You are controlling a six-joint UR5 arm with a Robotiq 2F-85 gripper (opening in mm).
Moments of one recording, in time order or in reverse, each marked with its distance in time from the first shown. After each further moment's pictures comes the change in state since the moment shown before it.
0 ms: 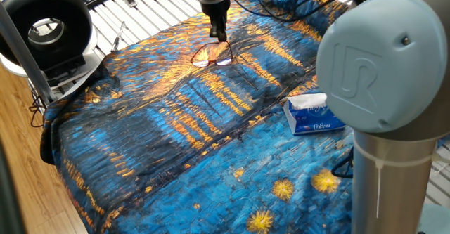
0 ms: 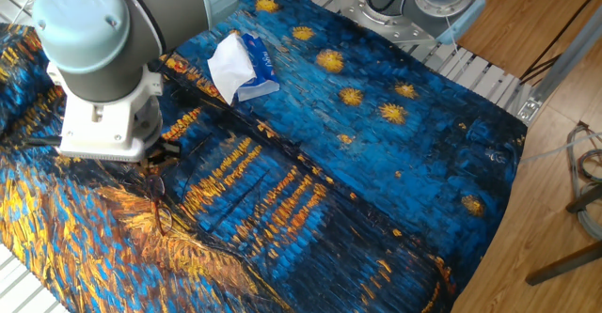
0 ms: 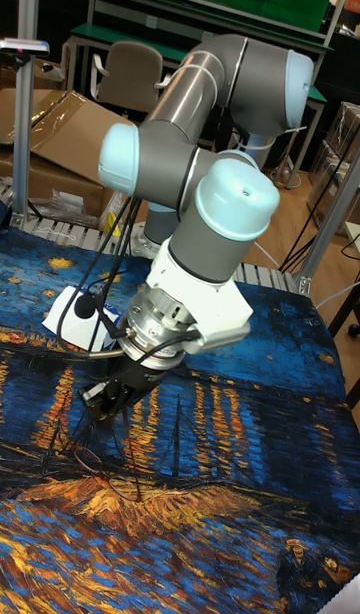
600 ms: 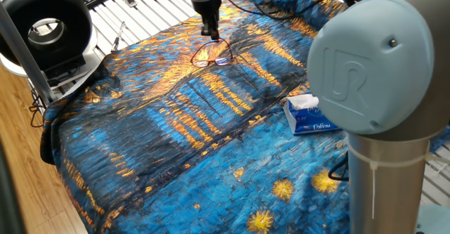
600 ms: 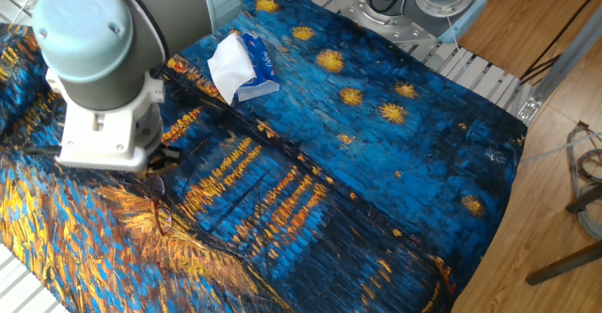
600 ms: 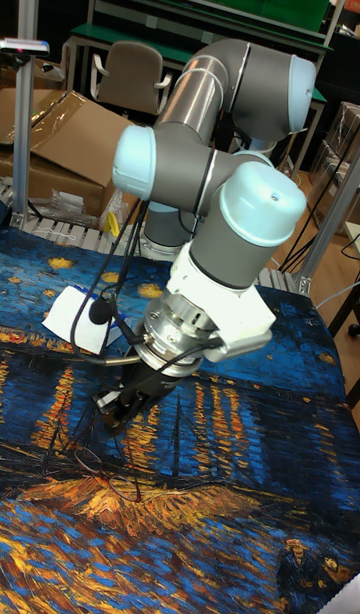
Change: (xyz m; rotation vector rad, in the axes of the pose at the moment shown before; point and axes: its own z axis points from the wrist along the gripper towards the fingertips) arm -0.026 0.006 -0.012 0.001 -0.003 0.000
